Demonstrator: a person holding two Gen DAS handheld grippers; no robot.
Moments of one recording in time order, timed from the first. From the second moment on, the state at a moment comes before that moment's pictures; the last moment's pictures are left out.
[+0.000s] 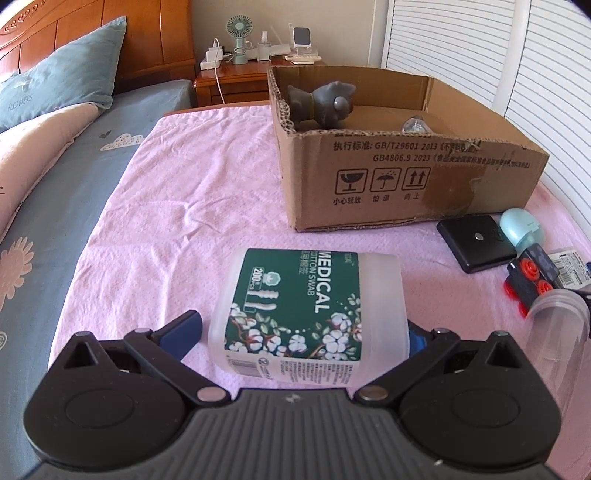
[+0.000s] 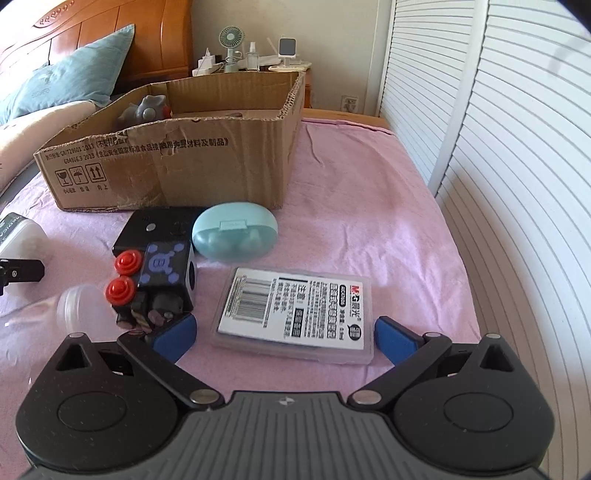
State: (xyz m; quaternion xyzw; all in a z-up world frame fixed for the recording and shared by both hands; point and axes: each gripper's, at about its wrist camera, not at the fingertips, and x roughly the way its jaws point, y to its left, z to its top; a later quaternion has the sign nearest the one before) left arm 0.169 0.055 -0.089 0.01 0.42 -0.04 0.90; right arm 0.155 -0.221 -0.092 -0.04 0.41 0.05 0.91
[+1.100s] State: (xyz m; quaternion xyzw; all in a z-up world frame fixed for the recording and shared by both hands) left arm 0.174 0.049 -0.072 0.05 0.41 -0.08 0.91; right arm 0.174 -0.230 -0.086 -0.05 0.41 0.08 0.91
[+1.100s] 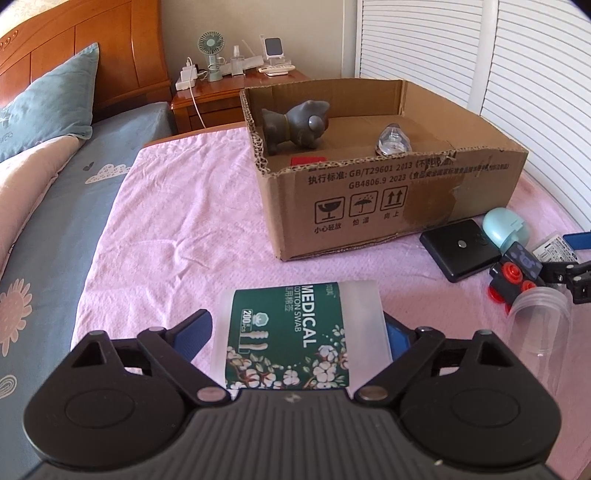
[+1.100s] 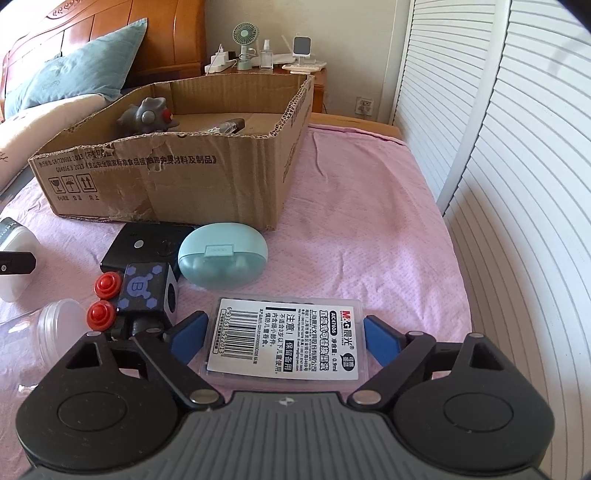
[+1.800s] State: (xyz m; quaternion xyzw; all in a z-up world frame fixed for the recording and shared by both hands) left arm 0.164 0.044 -0.030 0.10 0.41 -0.15 0.89; right arm 0.157 -0.233 -0.051 -0.10 0.41 0.11 0.90
